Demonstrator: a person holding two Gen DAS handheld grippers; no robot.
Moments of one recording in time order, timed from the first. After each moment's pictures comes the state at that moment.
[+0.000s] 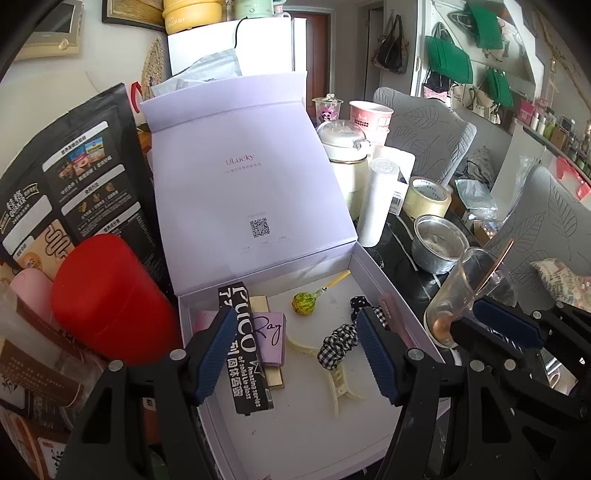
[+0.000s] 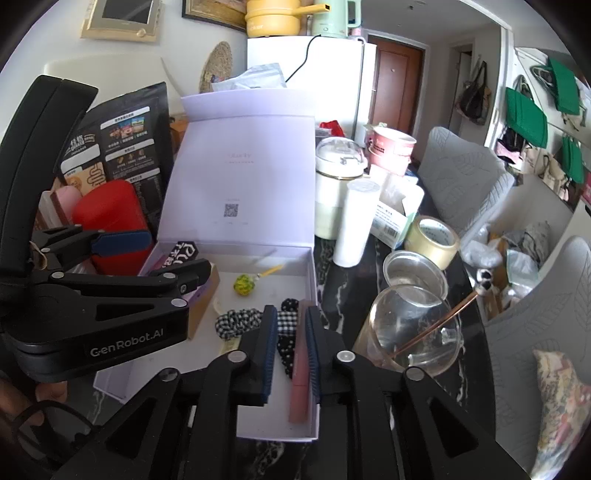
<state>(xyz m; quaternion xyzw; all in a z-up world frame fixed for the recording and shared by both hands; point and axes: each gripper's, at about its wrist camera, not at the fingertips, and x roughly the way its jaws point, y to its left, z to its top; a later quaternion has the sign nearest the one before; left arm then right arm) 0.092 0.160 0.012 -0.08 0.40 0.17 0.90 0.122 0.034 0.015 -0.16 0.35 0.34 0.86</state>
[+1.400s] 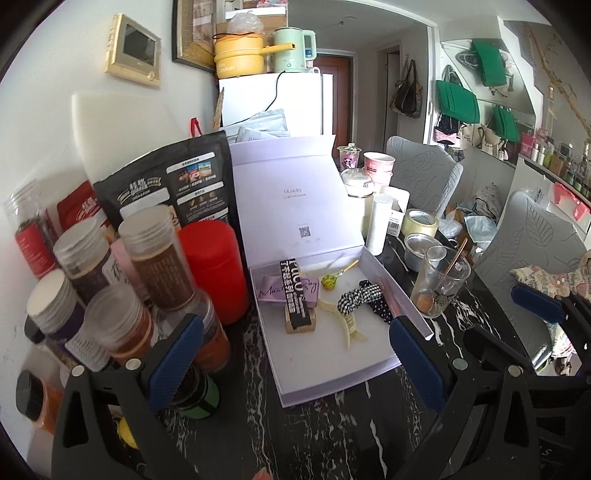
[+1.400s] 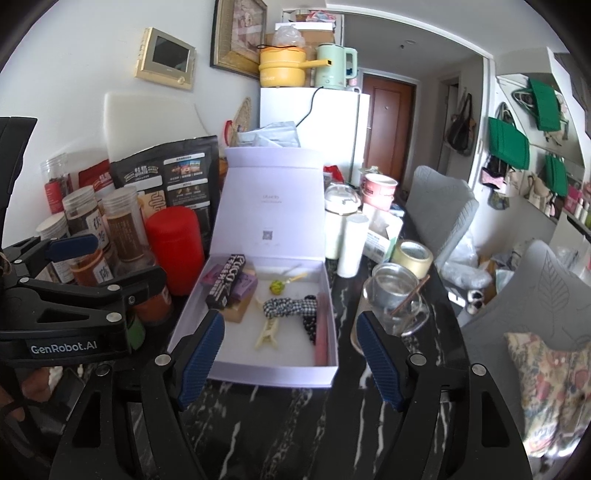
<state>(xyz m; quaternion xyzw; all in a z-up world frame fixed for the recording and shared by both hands) -0.061 0.119 0.067 -0.08 0.32 0.22 0.92 0.002 -0.026 0.063 -0.13 0.28 0.35 0.88</state>
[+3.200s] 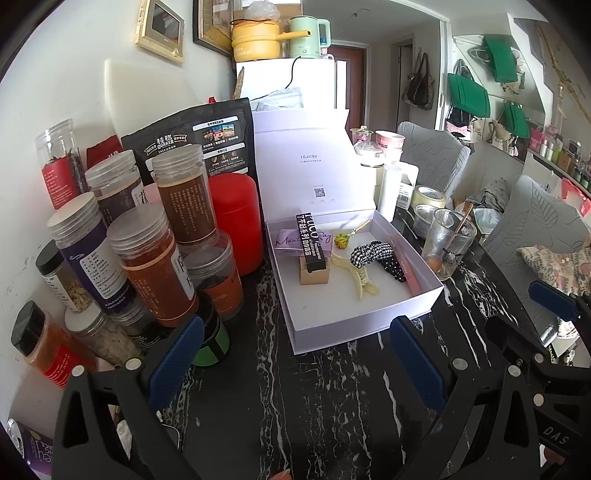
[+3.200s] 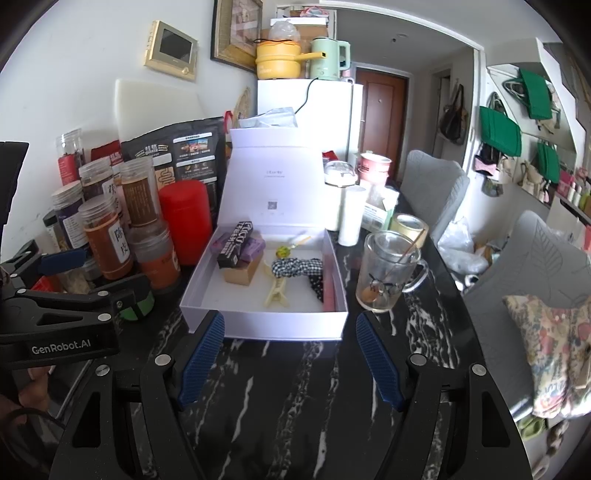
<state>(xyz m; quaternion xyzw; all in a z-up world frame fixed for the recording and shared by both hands) -0.109 0.103 0.033 -0.08 0.33 0.25 0.91 -0.040 -0.051 0.040 -0.13 0.29 0.34 0.89</state>
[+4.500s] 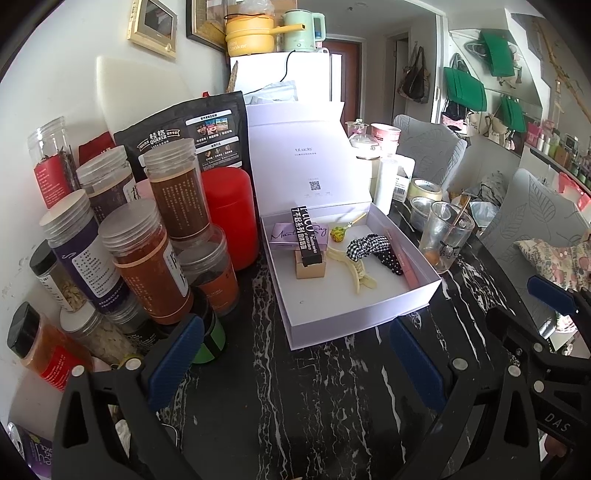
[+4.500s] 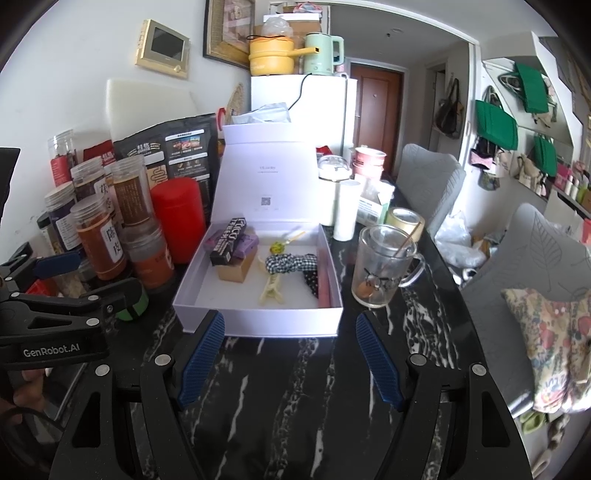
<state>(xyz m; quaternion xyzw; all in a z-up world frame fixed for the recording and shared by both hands) -0.105 0.103 0.028 -0.08 0.35 0.23 0.90 -0.033 -0.055 0.035 -0.12 0.30 0.33 0.89</state>
